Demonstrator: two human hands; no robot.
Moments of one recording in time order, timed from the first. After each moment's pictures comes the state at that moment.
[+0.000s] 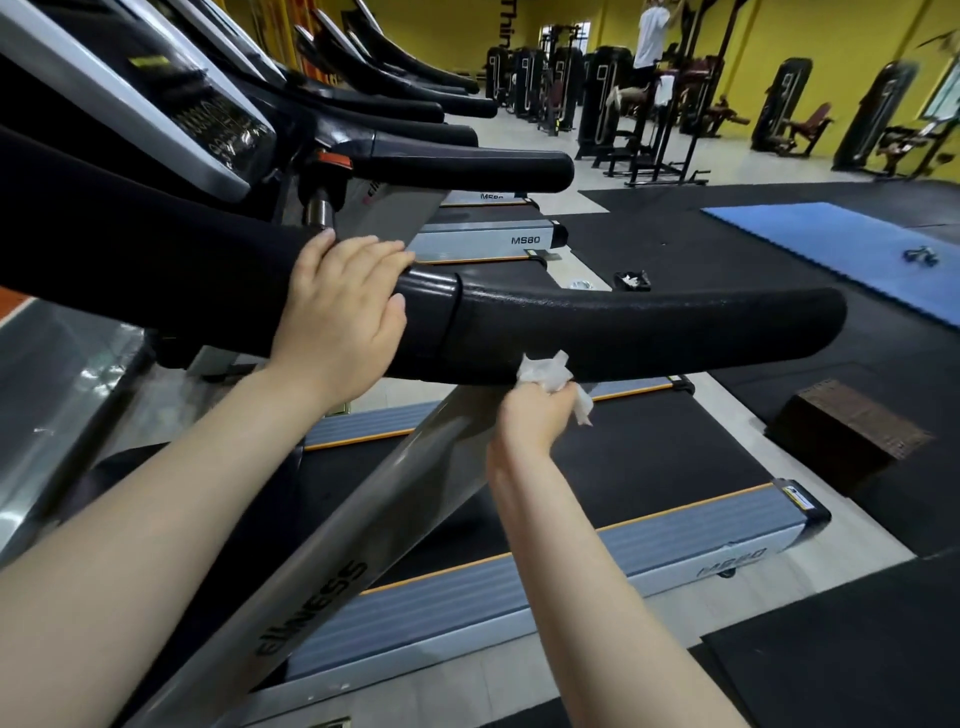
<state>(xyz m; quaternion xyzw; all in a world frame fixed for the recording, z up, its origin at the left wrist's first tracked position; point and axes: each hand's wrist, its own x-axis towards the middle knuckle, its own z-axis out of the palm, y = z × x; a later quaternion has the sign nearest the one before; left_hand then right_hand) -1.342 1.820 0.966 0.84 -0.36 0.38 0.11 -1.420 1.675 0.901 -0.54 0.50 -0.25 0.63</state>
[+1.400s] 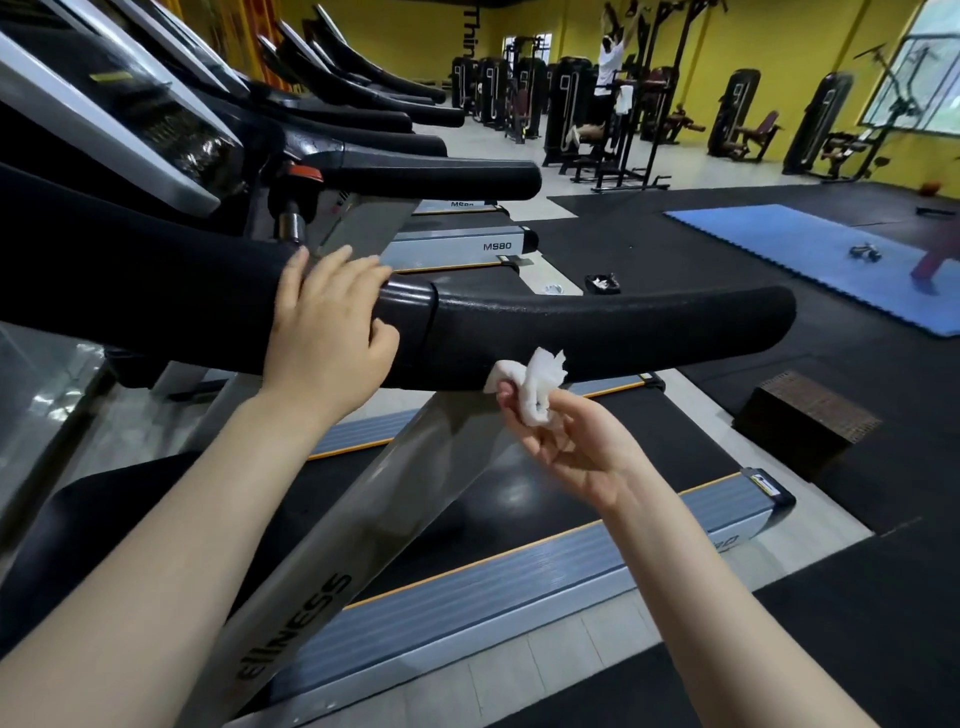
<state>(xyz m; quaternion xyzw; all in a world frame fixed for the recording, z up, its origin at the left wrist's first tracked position) -1.357 1.815 0.967 0.86 -0.35 0.33 0.18 -1.497 1.611 0.909 -0.32 0.13 -0.04 0.94</state>
